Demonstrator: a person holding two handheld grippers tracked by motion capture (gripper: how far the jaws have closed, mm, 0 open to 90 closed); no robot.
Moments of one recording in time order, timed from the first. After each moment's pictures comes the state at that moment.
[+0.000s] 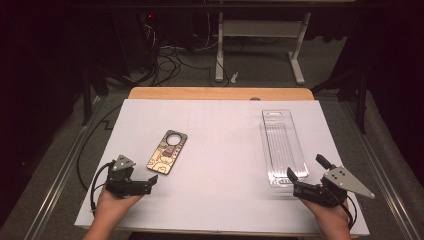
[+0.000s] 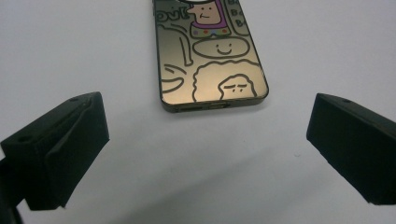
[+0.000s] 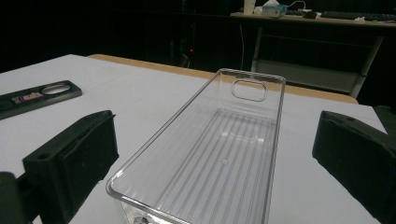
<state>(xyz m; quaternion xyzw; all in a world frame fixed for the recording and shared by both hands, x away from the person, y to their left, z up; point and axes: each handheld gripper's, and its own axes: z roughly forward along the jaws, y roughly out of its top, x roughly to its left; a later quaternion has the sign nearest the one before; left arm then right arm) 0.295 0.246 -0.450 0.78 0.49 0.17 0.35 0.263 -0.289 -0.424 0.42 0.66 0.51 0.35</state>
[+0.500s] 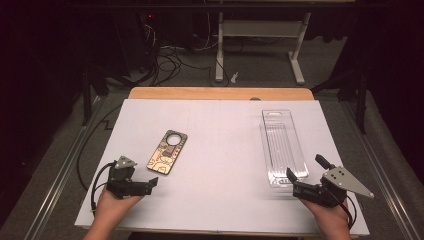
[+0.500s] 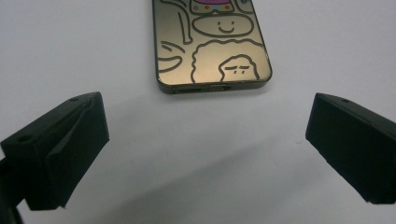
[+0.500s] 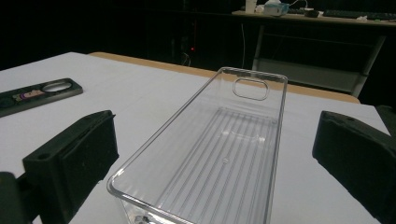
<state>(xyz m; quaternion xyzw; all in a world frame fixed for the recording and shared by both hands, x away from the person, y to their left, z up) 0.297 0.245 -0.453 0.79 0.51 0.13 0.33 0.264 -0.288 -0.424 0.42 0.66 0.51 0.35</state>
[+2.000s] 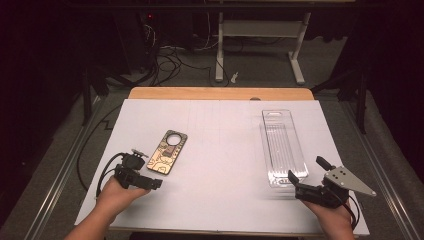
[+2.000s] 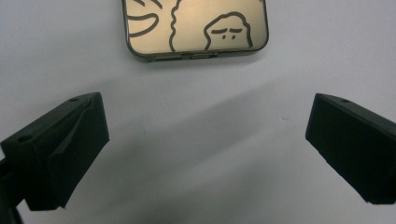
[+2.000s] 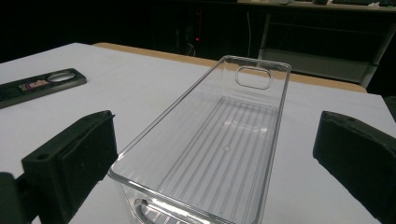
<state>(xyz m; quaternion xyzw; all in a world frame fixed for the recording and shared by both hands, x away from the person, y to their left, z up) 0.328 0.224 -0.436 0.83 0.53 0.03 0.19 0.264 -0.294 -0.426 0.42 0.68 0.50 0.33</state>
